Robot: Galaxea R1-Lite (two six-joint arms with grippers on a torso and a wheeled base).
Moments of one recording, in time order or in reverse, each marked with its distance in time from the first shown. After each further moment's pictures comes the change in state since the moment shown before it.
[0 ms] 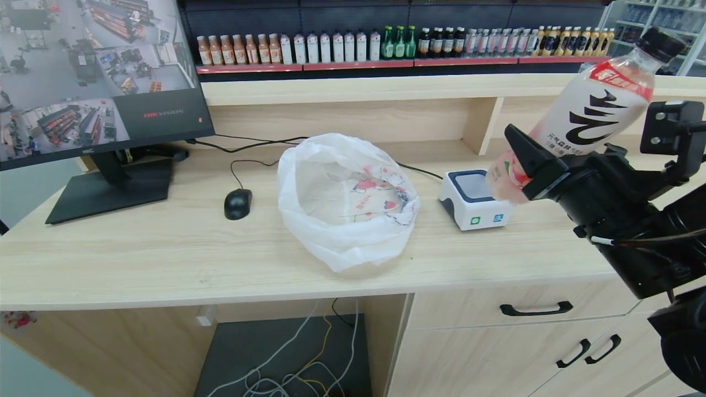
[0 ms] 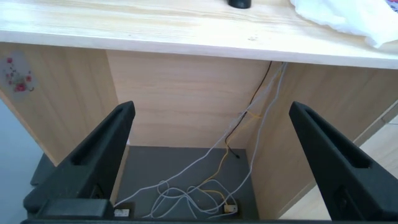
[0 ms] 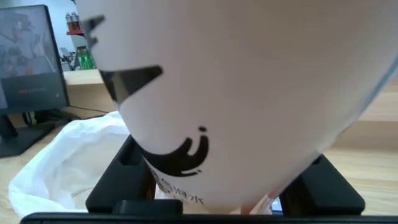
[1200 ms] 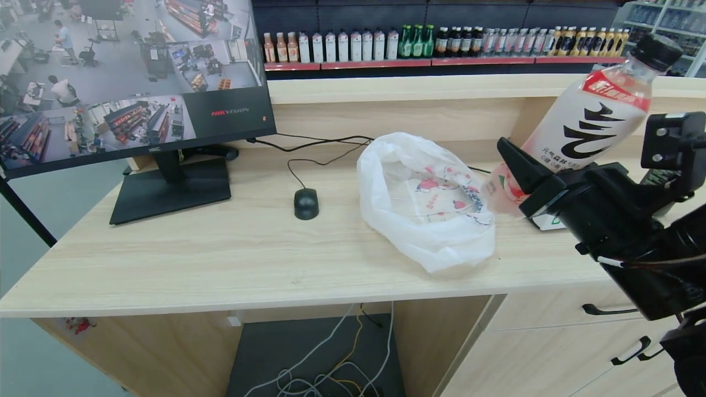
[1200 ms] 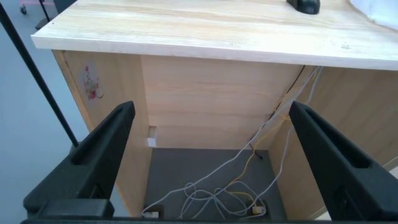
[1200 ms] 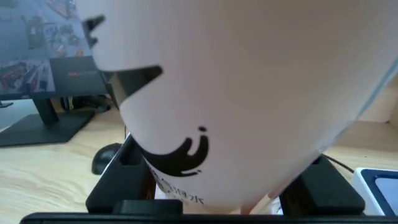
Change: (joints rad) left arm 0.001 0.000 0.000 0.000 0.000 0.008; right arm 0.063 -0.029 0.060 -0.001 -0.002 -0.052
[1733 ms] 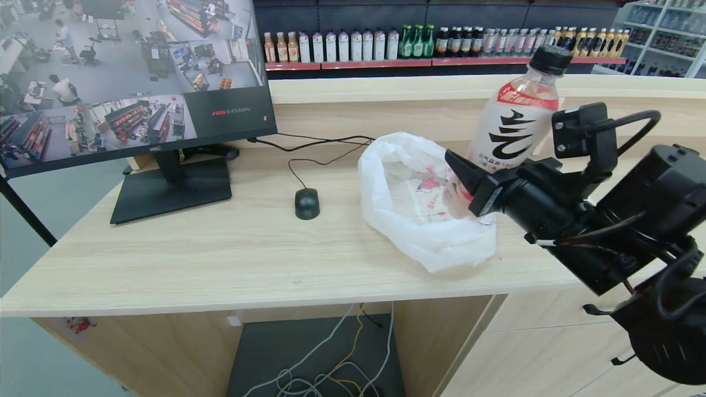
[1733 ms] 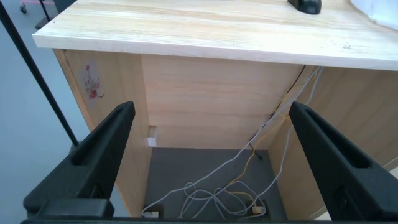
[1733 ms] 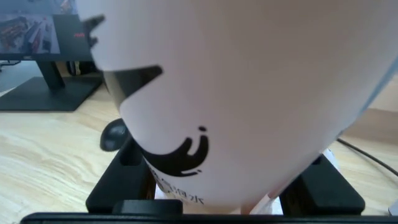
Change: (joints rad) left arm 0.000 0.000 0.000 0.000 0.000 -0.001; right arm 0.059 0.077 -0.196 0.256 0.003 -0.045
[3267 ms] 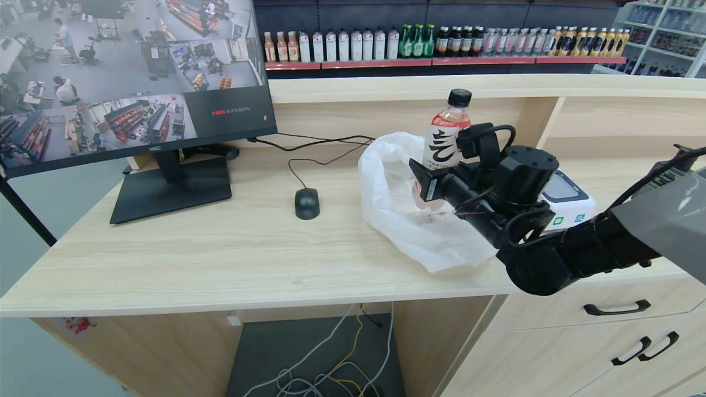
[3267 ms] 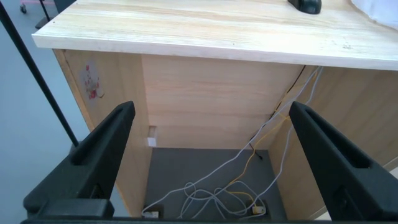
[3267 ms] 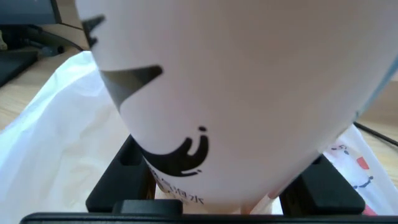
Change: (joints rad) left arm 0.000 0.000 0.000 0.000 0.000 0.001; right arm -0.094 0.384 -0.435 0.149 0.001 0.023
